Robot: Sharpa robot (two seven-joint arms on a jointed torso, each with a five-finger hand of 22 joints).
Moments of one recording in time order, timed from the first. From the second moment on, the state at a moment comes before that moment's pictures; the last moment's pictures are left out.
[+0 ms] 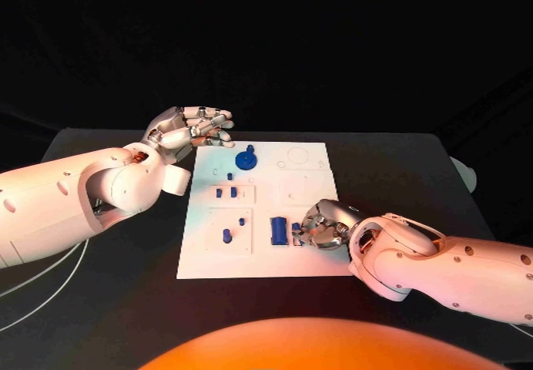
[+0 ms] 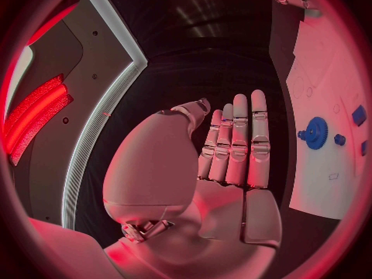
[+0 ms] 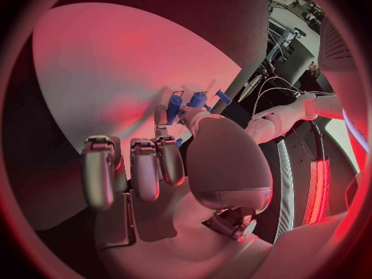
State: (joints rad) left arm 1.22 -0.90 -0.05 1.52 -0.04 -0.15 0.39; left_hand 1.42 -0.20 0.50 0.18 0.10 0.93 0.18 0.23 0.33 1.14 0.12 0.14 0.07 1.10 0.07 0.45 0.38 0.18 1.12 0.17 0.25 0.25; right arm 1.02 -0.89 -0.16 1.84 -1.33 -0.47 -0.51; right_hand 1.20 -0.13 0.44 0.28 0.21 0.98 0.08 0.38 0.66 1.47 0.01 1.44 1.31 1.47 -0.06 1.55 1.31 0.04 1.47 0.05 1.48 1.31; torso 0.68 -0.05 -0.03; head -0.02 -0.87
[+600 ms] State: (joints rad) left arm 1.22 -0.89 -0.05 1.52 -0.04 -0.14 0.39; left_hand 1.42 -0.20 0.50 0.18 0.10 0.93 0.18 0.23 0.33 1.14 0.12 0.13 0.07 1.10 0.07 0.44 0.38 0.18 1.12 0.17 0.25 0.25; right arm 1.02 -0.88 -0.16 1.84 -1.33 -0.45 -0.52; right_hand 1.02 -0.14 0.34 0.29 0.27 0.98 0.08 0.38 0.67 1.47 0.01 1.44 1.31 1.47 -0.06 1.55 1.31 0.04 1.47 0.04 1.47 1.31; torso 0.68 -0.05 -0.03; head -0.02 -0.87
